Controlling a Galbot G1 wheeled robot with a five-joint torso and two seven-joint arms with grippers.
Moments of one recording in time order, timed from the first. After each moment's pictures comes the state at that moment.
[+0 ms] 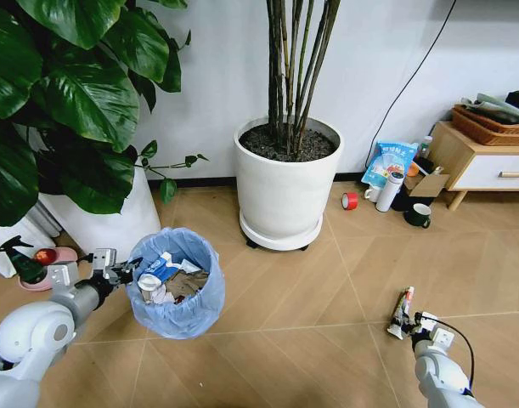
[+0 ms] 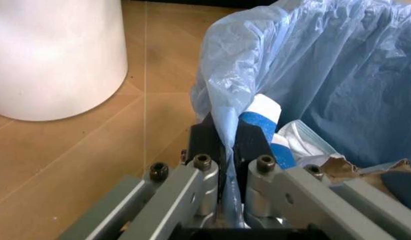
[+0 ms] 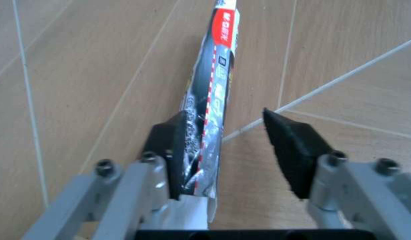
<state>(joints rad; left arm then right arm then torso) 1.35 -0.86 -0.67 -1.96 -0.88 0.60 -0.04 -1.19 1.23 0.70 1.10 0.50 -0.10 0.06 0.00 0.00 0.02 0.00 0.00</state>
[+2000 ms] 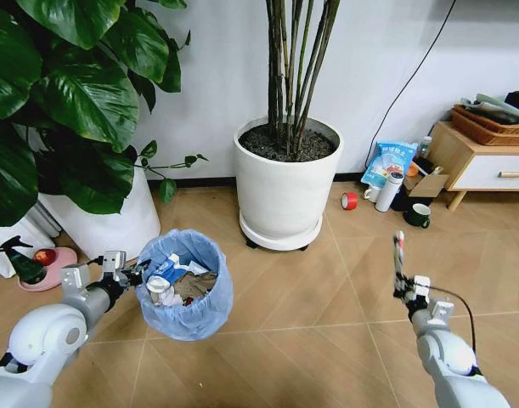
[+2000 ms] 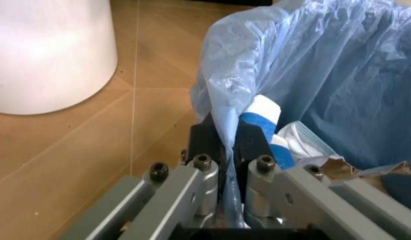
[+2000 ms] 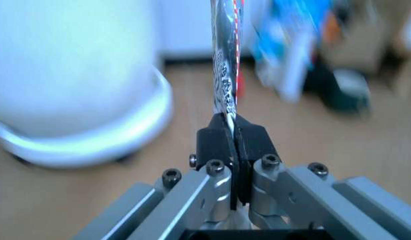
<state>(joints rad) 1.35 -0.90 -0.63 -1.99 -0.88 0.60 -0.10 -1.32 1.17 0.64 1.73 0.41 -0.09 -0.01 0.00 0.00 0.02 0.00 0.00</state>
